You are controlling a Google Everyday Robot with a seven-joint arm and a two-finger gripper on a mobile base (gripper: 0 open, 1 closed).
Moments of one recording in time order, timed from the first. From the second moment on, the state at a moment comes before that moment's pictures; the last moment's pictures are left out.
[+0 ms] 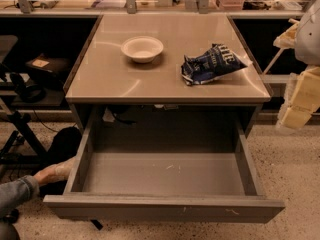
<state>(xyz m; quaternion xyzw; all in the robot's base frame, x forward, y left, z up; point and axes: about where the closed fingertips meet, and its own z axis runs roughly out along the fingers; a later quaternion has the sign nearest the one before) 0.438 -0.216 0.977 -0.60 0.78 -0.04 0.16</state>
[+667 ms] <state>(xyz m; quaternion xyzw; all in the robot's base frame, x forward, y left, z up) 0.489 -0.208 0.977 -0.62 0.77 -0.03 0.16</state>
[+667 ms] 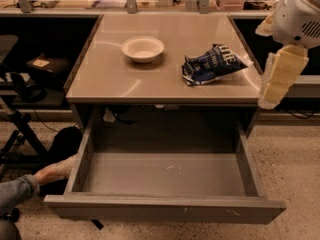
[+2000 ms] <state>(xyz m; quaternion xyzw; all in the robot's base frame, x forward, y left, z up) 0.582 -0.224 0.993 -0.63 0.75 -0.04 0.19</state>
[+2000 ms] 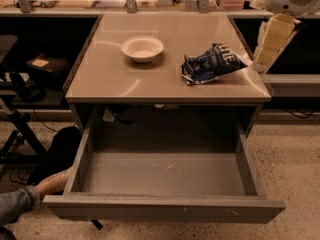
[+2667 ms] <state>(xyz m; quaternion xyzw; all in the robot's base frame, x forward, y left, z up) 0.670 -0.209 0.933 -0.63 0.75 0.04 0.18</state>
